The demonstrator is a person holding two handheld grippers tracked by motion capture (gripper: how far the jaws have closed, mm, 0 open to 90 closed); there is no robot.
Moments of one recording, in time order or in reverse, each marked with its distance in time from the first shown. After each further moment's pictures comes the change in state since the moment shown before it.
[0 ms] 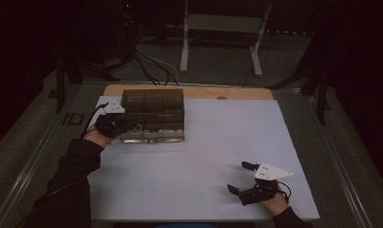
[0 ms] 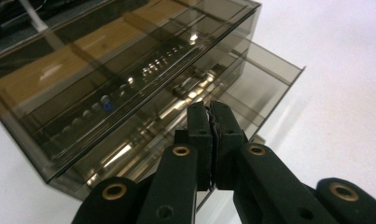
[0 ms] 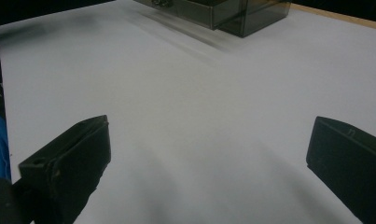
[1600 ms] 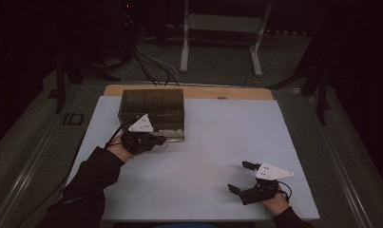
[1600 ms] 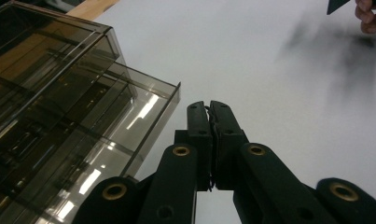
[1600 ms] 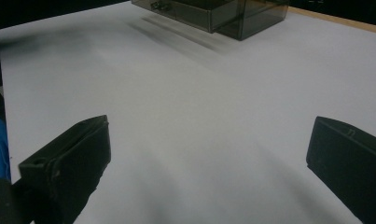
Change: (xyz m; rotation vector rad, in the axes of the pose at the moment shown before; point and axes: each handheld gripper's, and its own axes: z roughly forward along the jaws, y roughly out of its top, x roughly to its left) left arm -0.084 0.020 0.020 -0.007 -0.194 0.192; right arm -0.001 0.001 -0.002 -0.011 -0.004 0.001
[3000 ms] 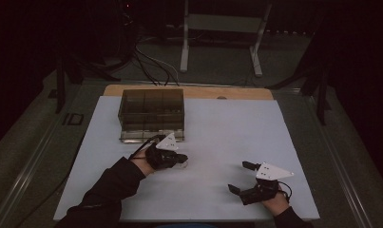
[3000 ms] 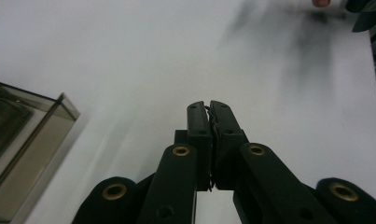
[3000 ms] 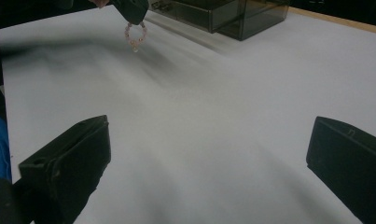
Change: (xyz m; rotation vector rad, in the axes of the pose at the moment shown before) left arm -0.050 0.001 0.057 0.052 -0.147 0.073; right arm 0.000 0.000 0.000 -0.001 0.003 -0.002
